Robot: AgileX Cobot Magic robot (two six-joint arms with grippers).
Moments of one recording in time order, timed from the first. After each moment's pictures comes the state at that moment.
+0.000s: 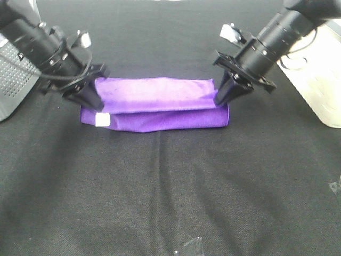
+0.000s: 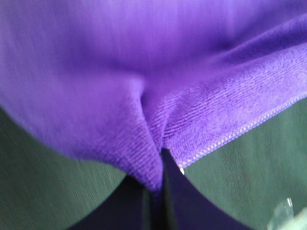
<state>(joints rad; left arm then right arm) -0.17 2.14 -1.58 -0.56 0.96 0.32 0.15 2.22 -1.70 0.65 1.12 -0.32</state>
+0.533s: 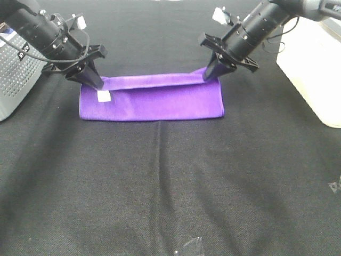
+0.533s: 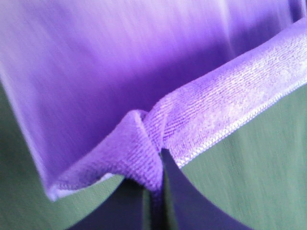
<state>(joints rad) -0.10 2.30 -1.88 -0.58 0.98 0.32 0.15 2.54 -2.28 0.63 1.16 -0.17</state>
